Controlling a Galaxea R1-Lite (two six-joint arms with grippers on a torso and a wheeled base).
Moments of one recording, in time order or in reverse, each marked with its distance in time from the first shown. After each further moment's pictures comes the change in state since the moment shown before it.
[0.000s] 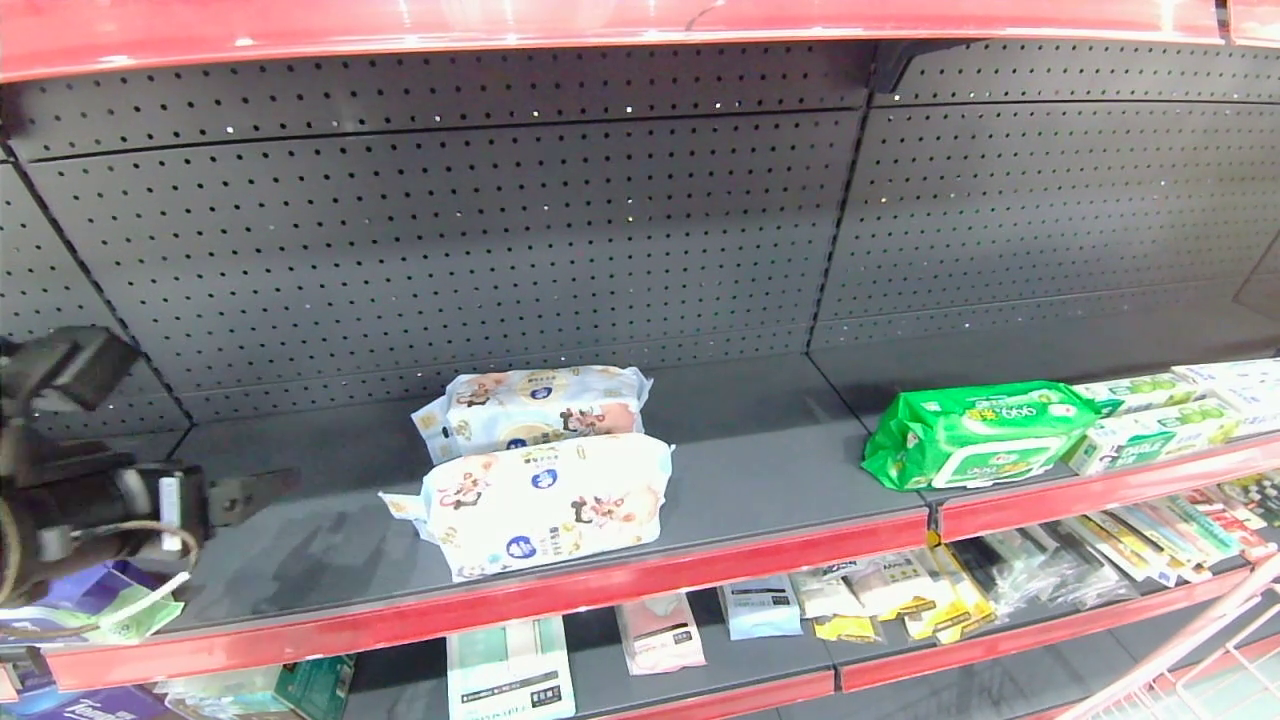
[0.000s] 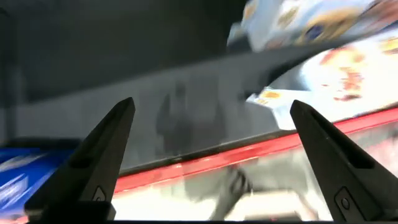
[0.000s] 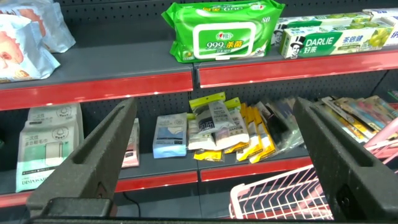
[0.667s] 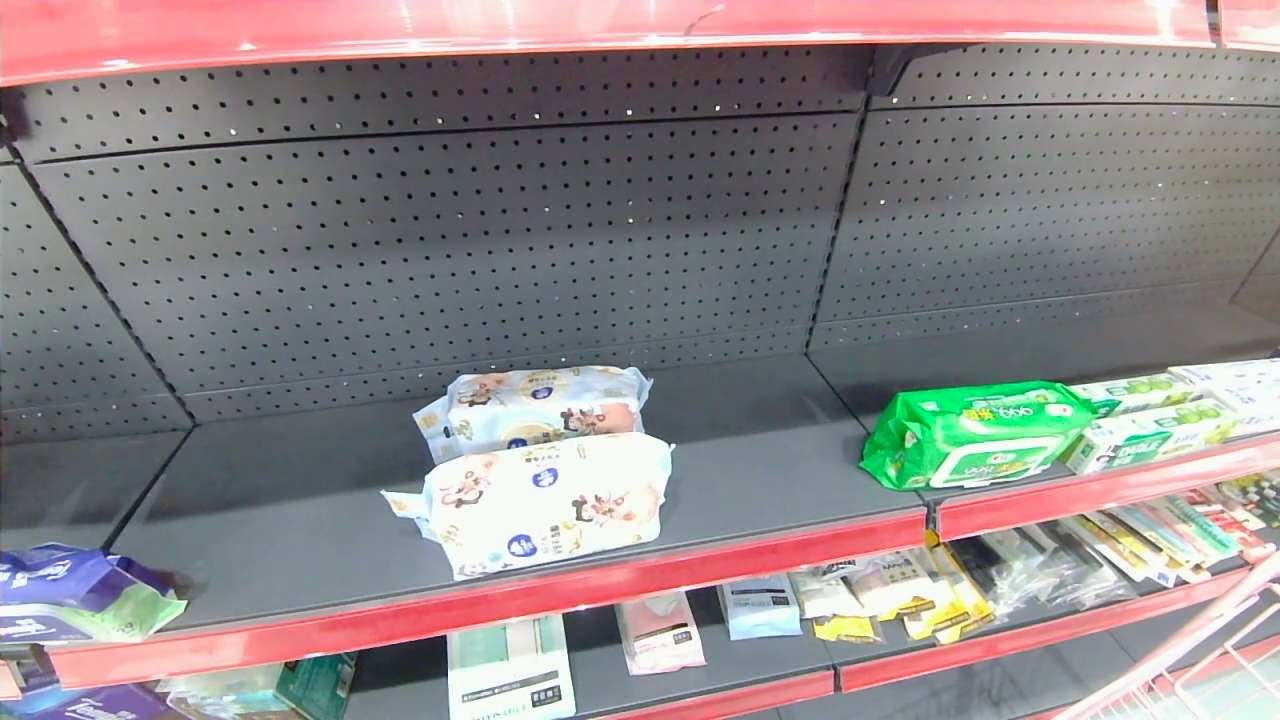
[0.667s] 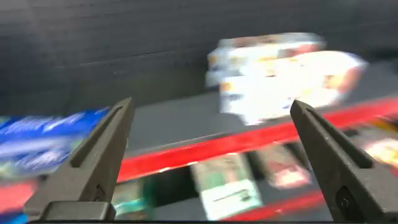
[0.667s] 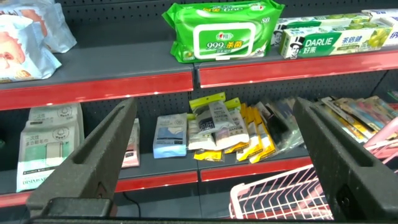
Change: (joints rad) left arm 0.193 -1.095 0.460 0.082 -0.147 -0.009; right arm 0.000 0.000 0.000 0.000 0.001 0.000
